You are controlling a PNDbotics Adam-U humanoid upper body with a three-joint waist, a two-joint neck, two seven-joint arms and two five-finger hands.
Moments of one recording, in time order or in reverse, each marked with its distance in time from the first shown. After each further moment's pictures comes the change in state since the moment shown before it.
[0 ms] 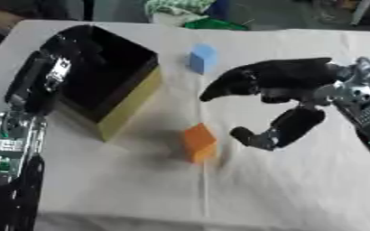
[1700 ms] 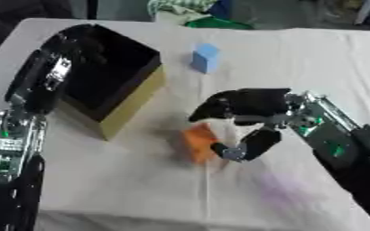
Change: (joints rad) left arm -0.008 0.000 -0.006 0.000 0.000 0.000 -0.009; right arm 0.050 0.125 0.030 0.230 0.225 -0.119 -0.119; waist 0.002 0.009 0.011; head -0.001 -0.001
